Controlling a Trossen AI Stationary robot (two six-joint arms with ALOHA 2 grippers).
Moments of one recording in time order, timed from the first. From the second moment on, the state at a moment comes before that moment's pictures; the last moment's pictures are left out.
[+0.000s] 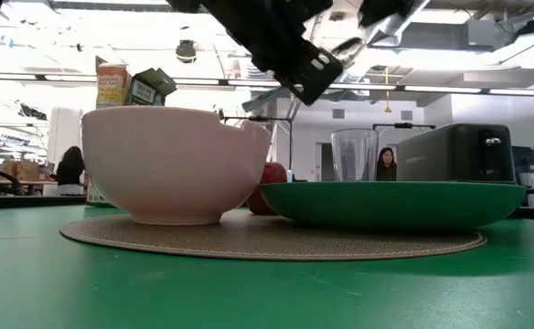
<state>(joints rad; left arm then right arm) -0.24 1.96 1.33 0.18 -1.23 0.34 0.03 1.28 1.44 -0.96 0.24 0.20</state>
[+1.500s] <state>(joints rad) -0.58 1.52 1.13 -1.38 -0.55 -1.80 0.33 1.07 1.04 -0.47 0.40 0.04</state>
